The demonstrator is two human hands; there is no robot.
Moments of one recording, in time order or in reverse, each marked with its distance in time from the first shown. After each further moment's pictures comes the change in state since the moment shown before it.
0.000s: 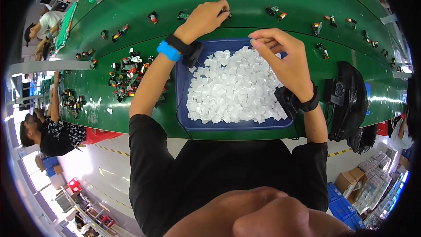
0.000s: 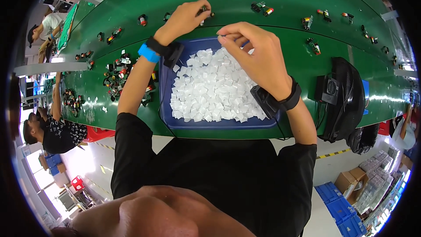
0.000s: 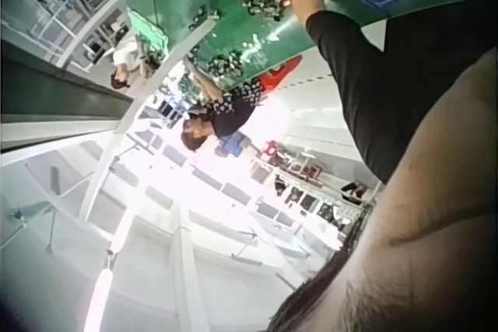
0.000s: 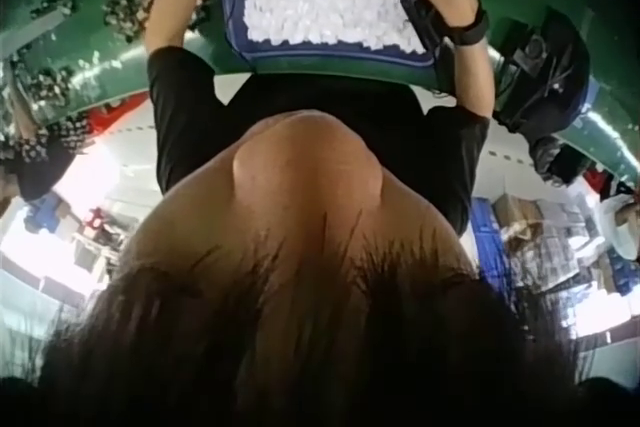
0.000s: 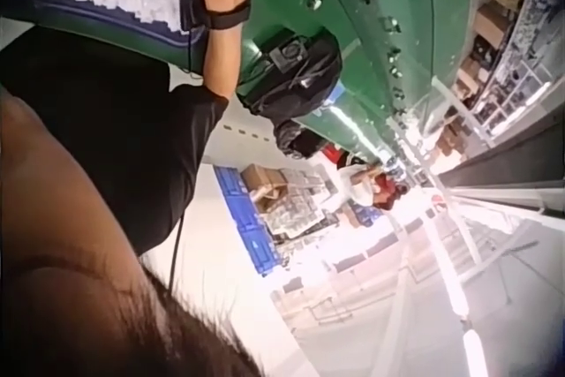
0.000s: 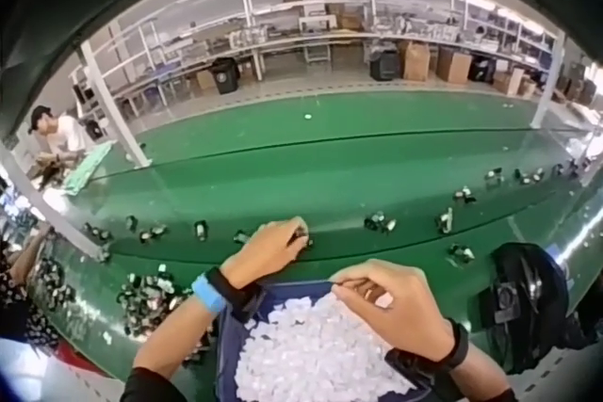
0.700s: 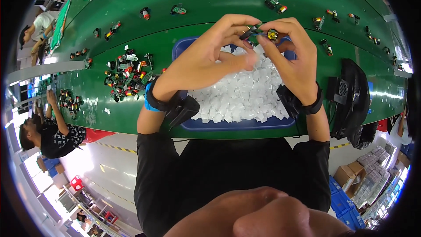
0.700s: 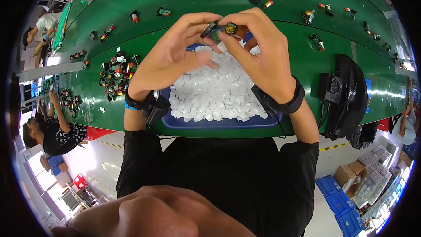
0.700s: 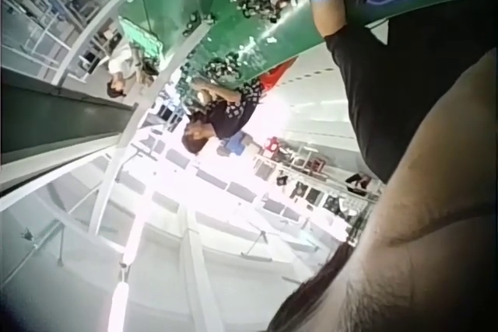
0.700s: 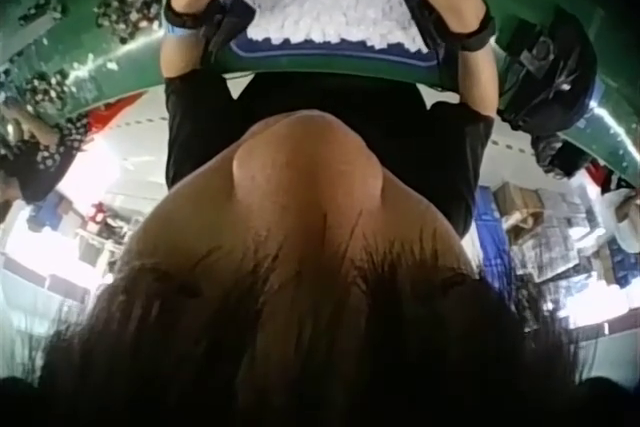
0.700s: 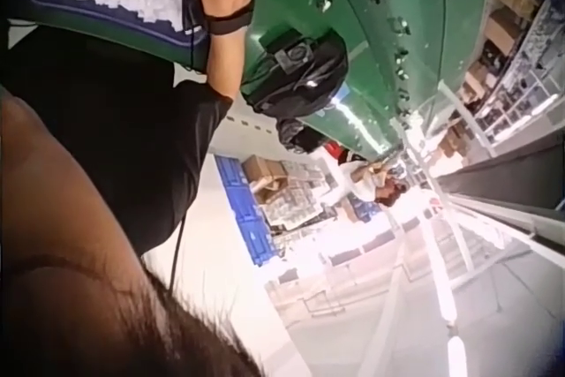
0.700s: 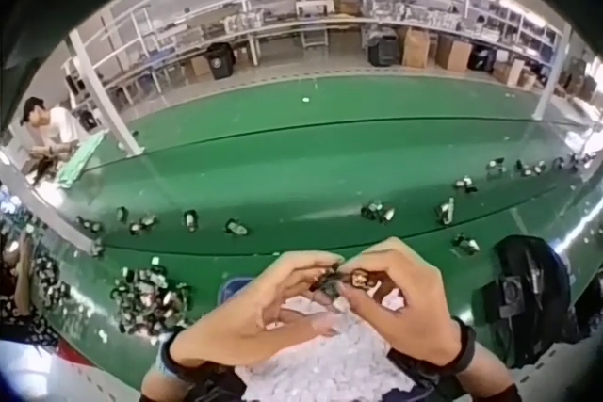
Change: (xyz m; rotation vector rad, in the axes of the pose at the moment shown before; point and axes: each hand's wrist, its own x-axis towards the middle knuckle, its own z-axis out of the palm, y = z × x) left_hand -0.086 0.130 -0.044 -1.229 -0.046 -0.063; right_hand 0.001 -0.002 0.007 -0.013 0.140 -0.148
